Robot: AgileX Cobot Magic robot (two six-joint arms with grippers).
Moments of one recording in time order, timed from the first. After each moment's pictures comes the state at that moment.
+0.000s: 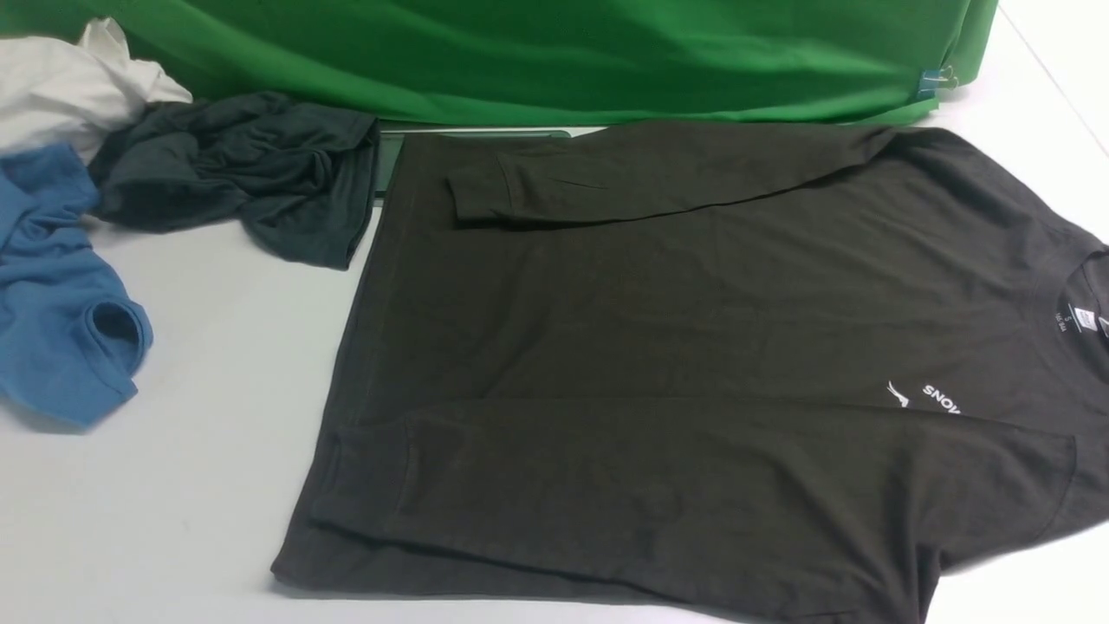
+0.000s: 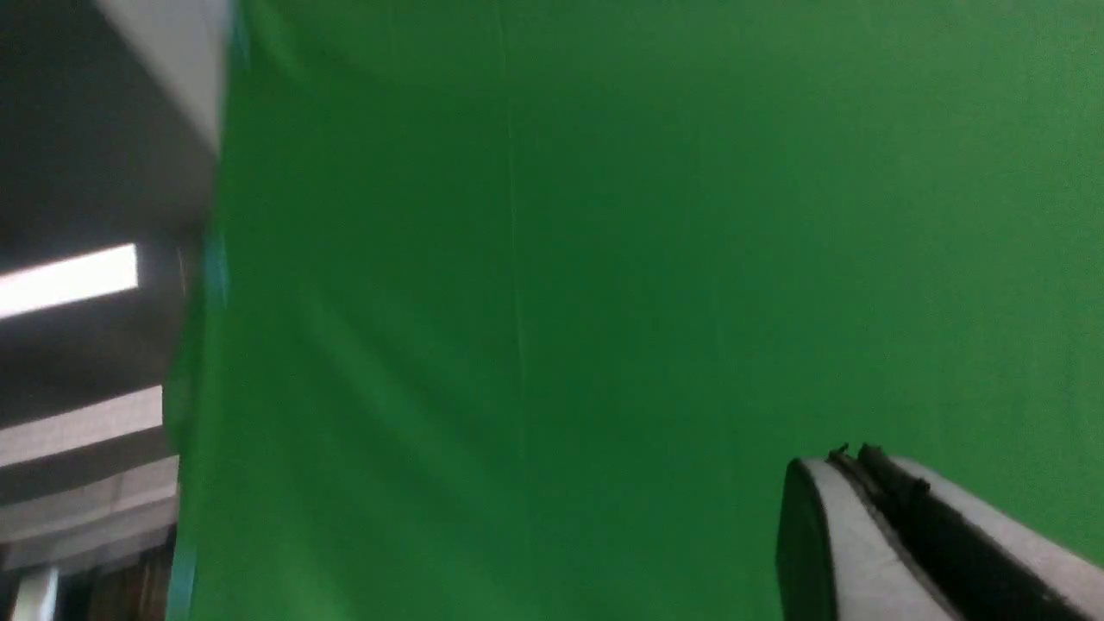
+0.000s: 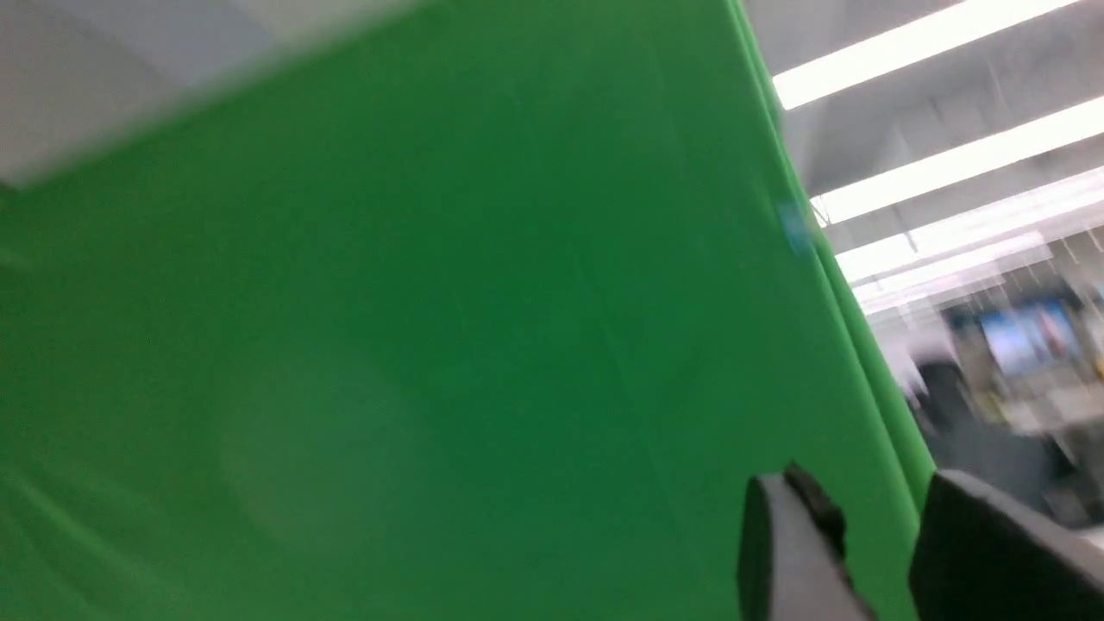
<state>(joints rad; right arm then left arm) -0.03 0.00 0.00 -0.15 -0.50 0.53 0.01 0.00 -0.01 -0.06 -0.61 0.03</state>
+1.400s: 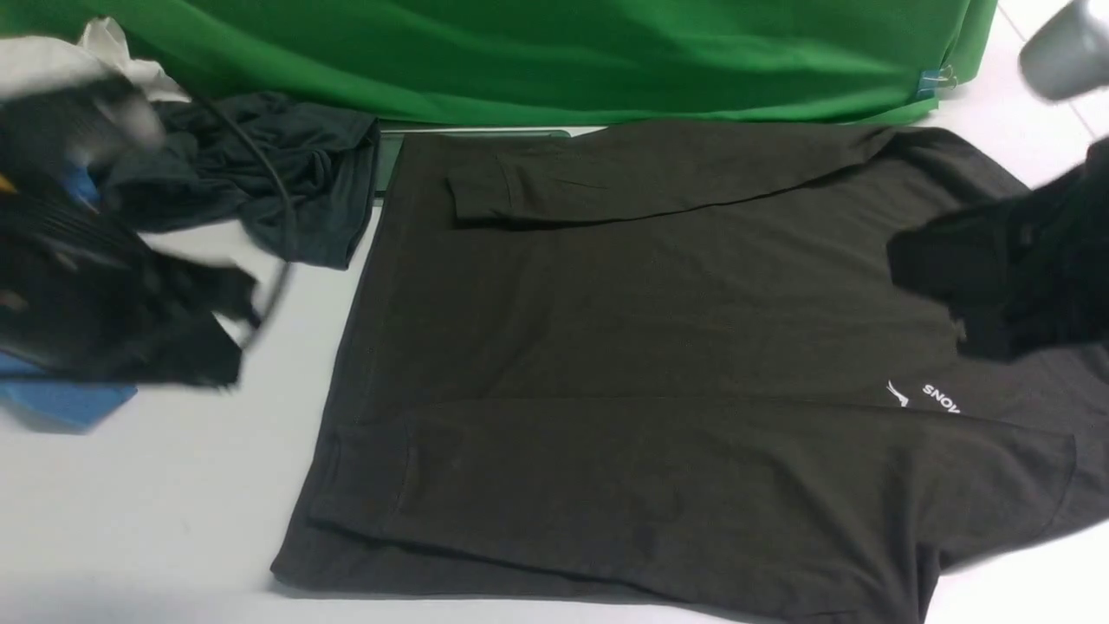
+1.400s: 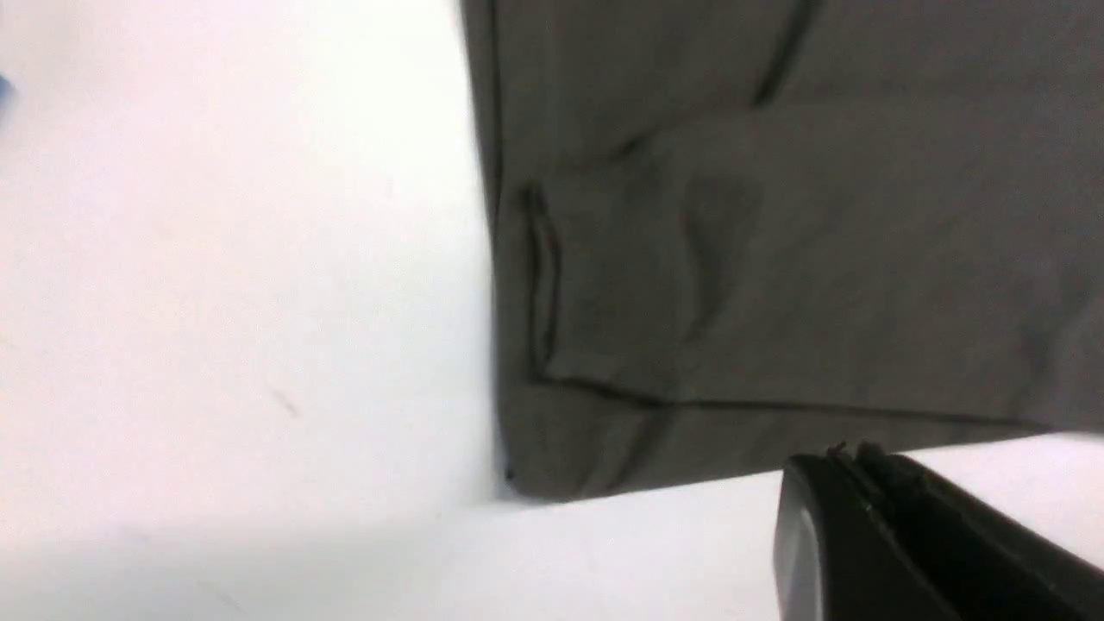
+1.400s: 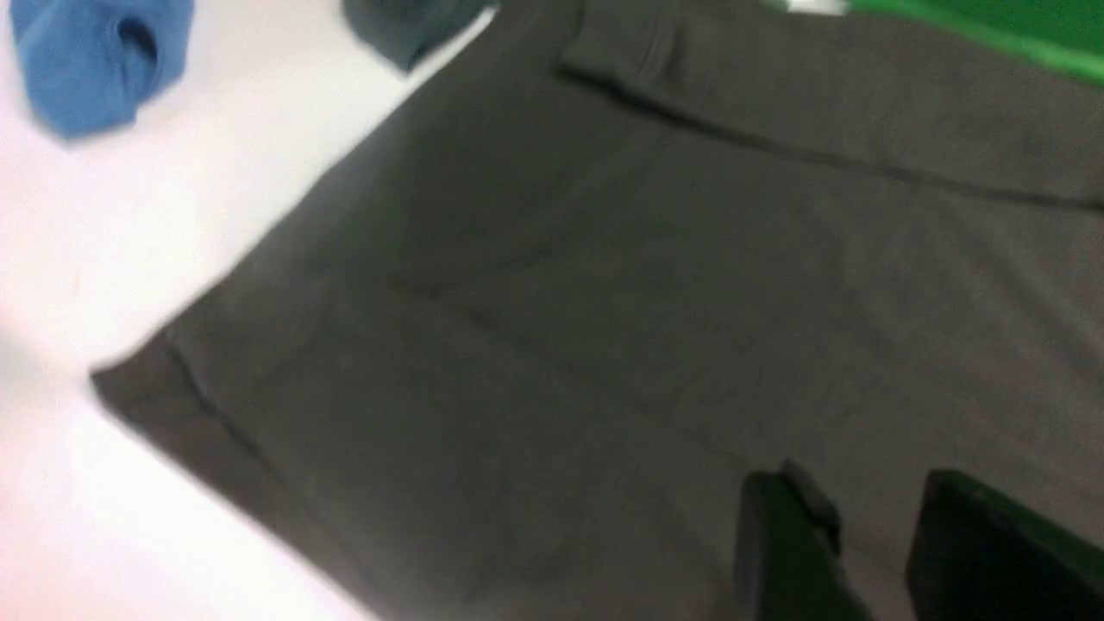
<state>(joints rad) 0.54 1.00 -0.97 0.03 0.73 0.06 -0.07 1.24 -1.02 -0.26 1.09 0.06</state>
